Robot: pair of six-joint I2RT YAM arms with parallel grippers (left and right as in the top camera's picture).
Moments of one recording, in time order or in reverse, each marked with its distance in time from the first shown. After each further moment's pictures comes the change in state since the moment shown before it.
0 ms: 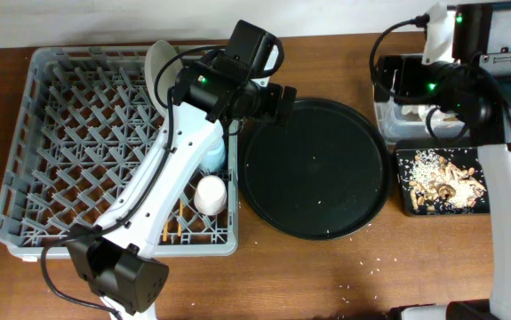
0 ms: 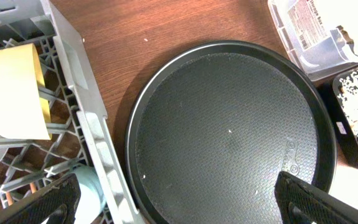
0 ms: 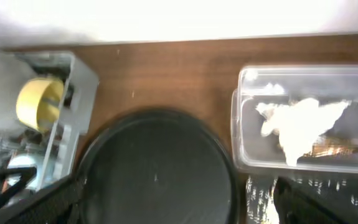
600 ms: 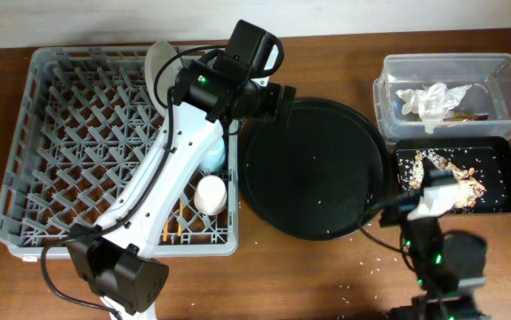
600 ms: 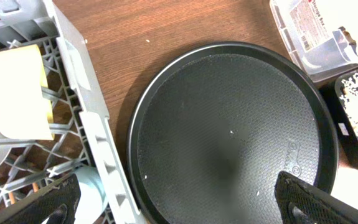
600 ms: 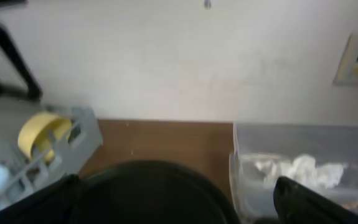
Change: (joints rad) left arm 0.000 0.000 0.001 0.000 -0.008 0.000; right arm 0.000 -1.164 -1.621 1.190 0.002 -0.043
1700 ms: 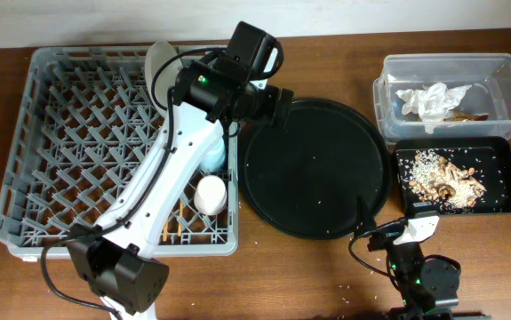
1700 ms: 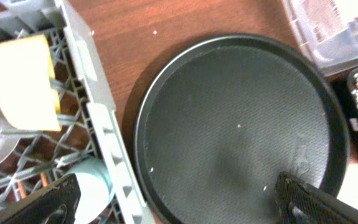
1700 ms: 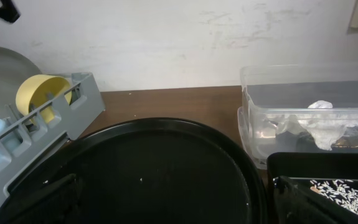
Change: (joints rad) left arm 0.000 0.000 0.000 -0.042 -0.027 0.000; right arm 0.000 -0.367 -0.307 -0.108 -0.010 0.060
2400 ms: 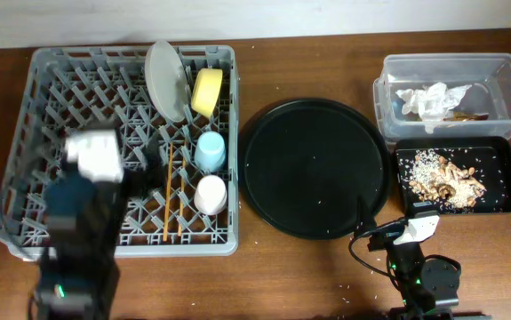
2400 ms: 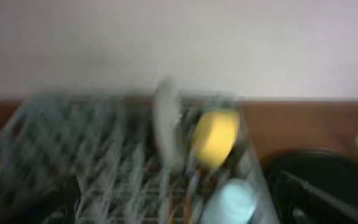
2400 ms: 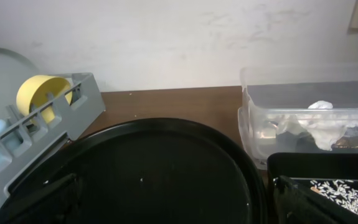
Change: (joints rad) left arm 0.463 -1.132 -1.191 0.777 -0.018 0.128; right arm 0.000 -0.002 0.000 0.000 -0.001 0.000
